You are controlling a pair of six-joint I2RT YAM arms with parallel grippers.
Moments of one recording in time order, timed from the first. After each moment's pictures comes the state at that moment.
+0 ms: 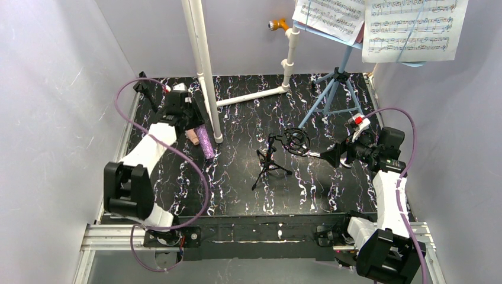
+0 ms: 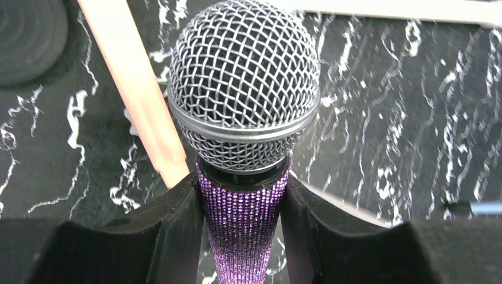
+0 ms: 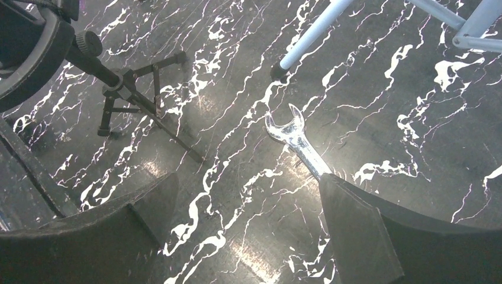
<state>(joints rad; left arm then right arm) -0.18 1.46 1.07 -0.34 -0.05 -0.46 -0.27 0.93 0.68 -0.44 -0.98 -0.38</state>
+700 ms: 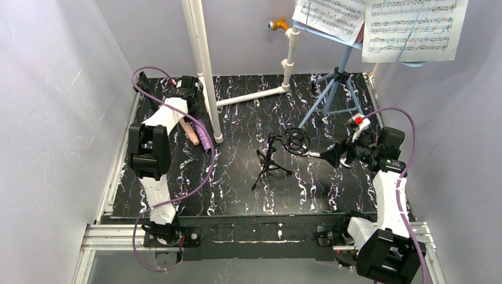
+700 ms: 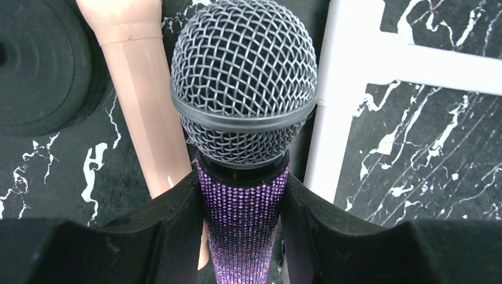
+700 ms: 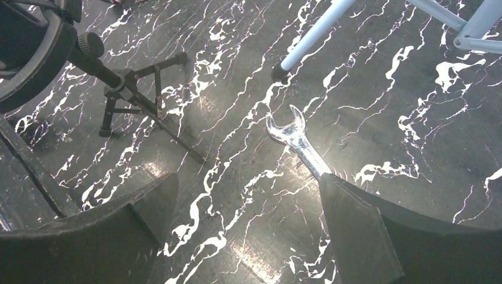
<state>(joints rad) -0.15 1.95 1.53 -0.56 -0.24 -0.51 -0.27 0.93 0.67 -0.44 -0.98 -0.37</state>
